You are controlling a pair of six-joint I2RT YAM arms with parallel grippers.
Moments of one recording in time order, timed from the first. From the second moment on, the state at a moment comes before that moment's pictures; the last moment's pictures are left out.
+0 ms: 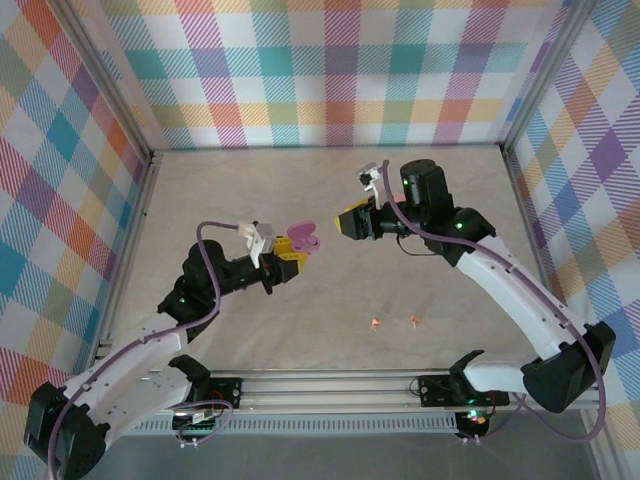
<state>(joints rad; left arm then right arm) -0.57 0.84 0.55 0.22 0.51 -0.15 0.58 1.27 1.28 -0.54 -0.50 0.23</state>
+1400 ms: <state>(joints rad) -0.57 0.34 0.55 -0.32 0.36 -0.03 0.95 2.21 1.63 -0.34 -0.31 0.70</state>
